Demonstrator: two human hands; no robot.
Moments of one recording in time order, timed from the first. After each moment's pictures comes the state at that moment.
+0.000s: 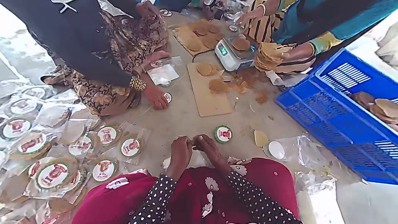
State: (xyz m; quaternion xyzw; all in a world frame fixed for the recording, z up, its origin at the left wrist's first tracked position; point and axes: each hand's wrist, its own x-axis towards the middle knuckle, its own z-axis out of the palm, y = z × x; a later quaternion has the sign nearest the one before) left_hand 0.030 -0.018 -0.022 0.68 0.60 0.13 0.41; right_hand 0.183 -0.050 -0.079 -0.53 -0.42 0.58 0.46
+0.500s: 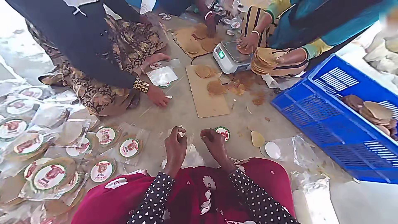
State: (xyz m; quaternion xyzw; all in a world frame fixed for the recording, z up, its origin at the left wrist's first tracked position) left_hand 0.025 -0.015 -0.033 0.62 0.60 0.36 0.36; right_hand 0.196 -0.044 -0.042 -0.69 -0.54 0.31 0.37
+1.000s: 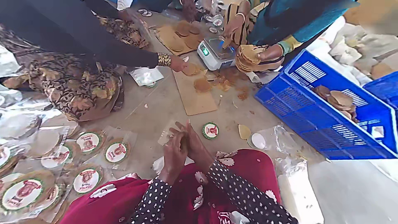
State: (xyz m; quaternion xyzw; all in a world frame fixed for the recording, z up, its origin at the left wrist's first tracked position) left_hand 0.044 -0.043 -0.031 0.71 0.48 0.47 0.22; right_hand 0.132 -0.035 -0.012 -0.46 -0.23 0.68 0.52
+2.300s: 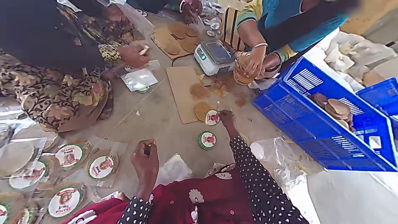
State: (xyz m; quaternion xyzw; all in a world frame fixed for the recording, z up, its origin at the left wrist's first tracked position) left_hand 0.012 -0.001 -0.039 0.52 0.66 0.42 0.33; right_hand 0.385 0.064 -0.076 -0.84 -0.42 0.23 0.25
